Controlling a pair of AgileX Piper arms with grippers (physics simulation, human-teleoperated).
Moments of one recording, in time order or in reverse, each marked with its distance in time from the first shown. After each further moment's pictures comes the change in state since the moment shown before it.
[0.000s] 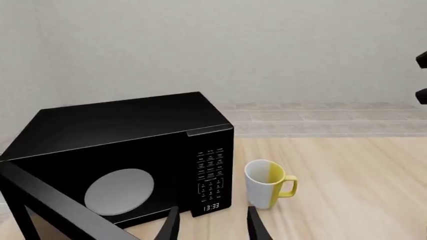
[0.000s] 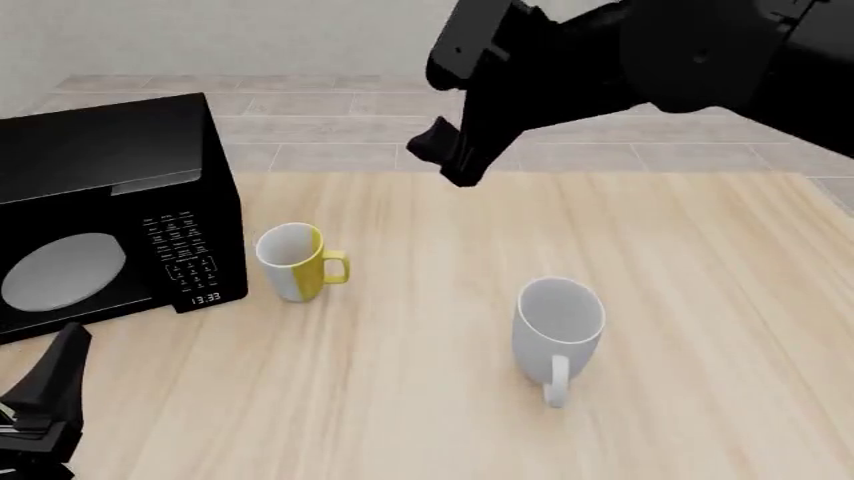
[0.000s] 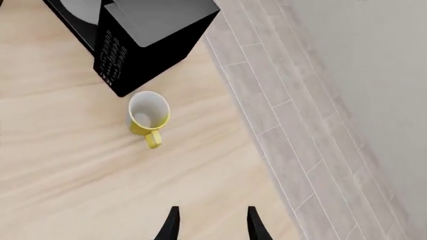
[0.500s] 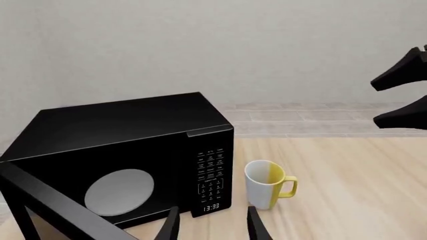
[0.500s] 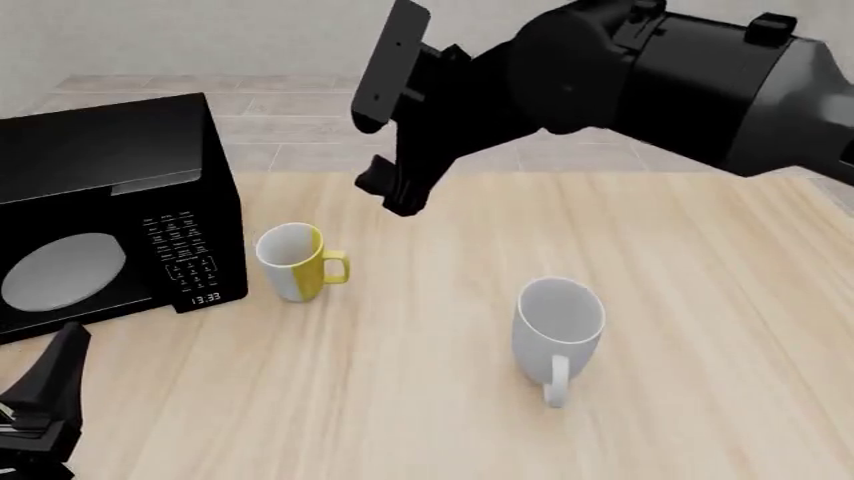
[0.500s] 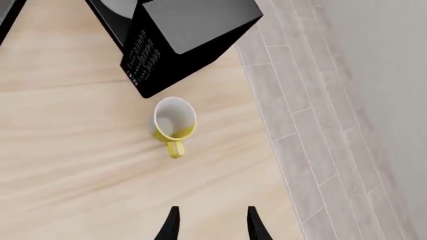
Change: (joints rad) left arm 0.000 0.002 -0.005 0.003 0.000; right arm 0.077 0.161 -0.101 0.024 -0.035
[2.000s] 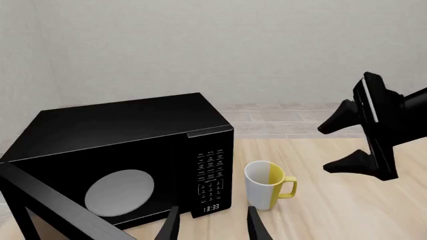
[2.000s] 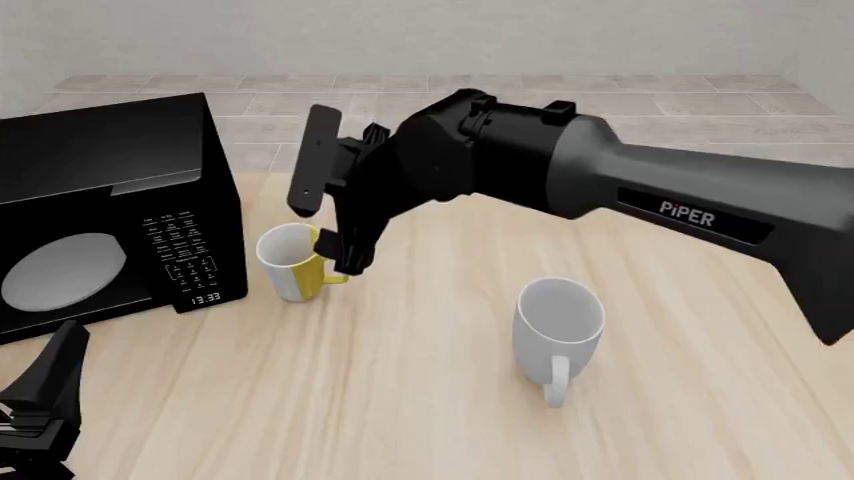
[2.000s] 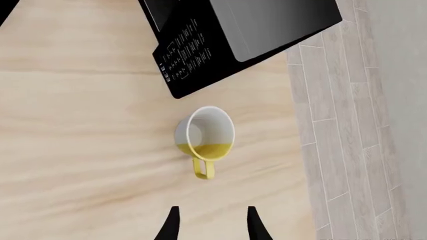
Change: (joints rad) left arm 0.000 0.003 -0.006 0.003 0.000; right arm 0.067 0.250 -0.082 -0.046 -0.086
